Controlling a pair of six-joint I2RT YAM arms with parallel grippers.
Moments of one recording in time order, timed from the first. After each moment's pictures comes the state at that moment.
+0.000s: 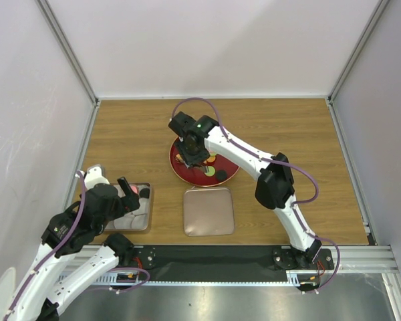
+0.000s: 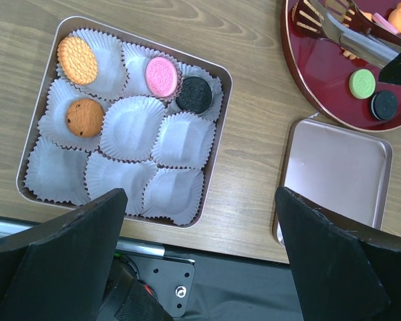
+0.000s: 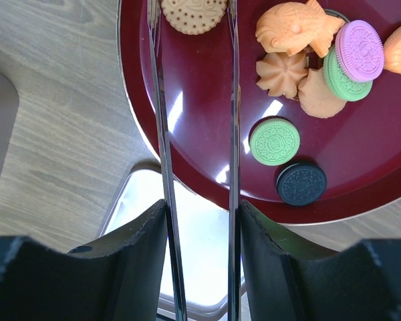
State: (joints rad) left arm -0.62 0.47 0.90 -1.24 -0.49 -0.81; right arm 0.89 2.25 2.22 -1.16 0.10 0.31
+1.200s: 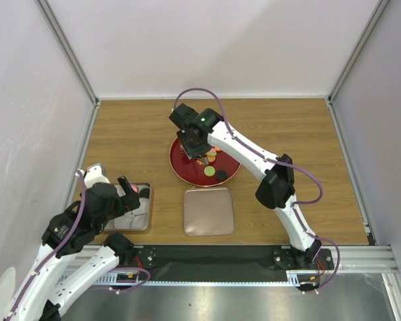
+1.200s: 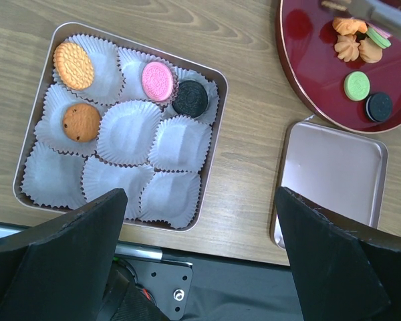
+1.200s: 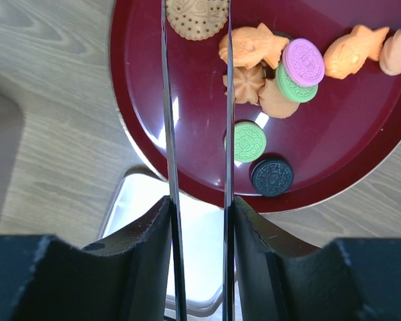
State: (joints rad) left arm -0.59 0.47 0.90 -1.21 -0.46 -0.78; right arm 0.88 2.25 2.36 -1.24 0.19 0.33
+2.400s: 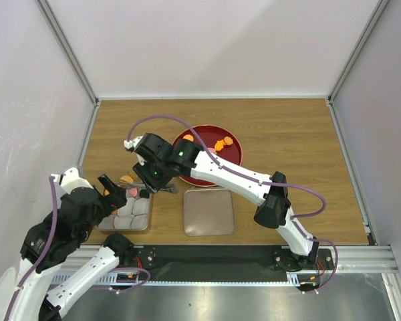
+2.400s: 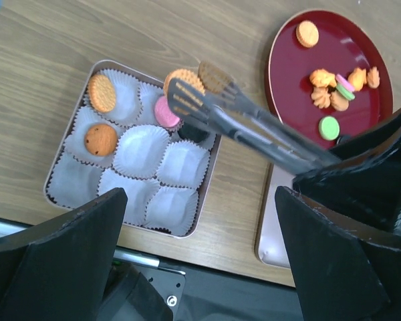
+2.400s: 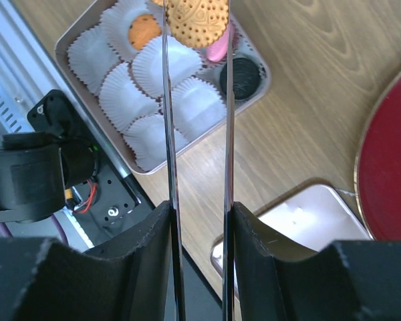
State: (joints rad) left arm -0.59 0.43 1.04 -1.29 -0.55 -0.81; right arm 1.17 2.19 2.35 -1.05 -0.04 0.28
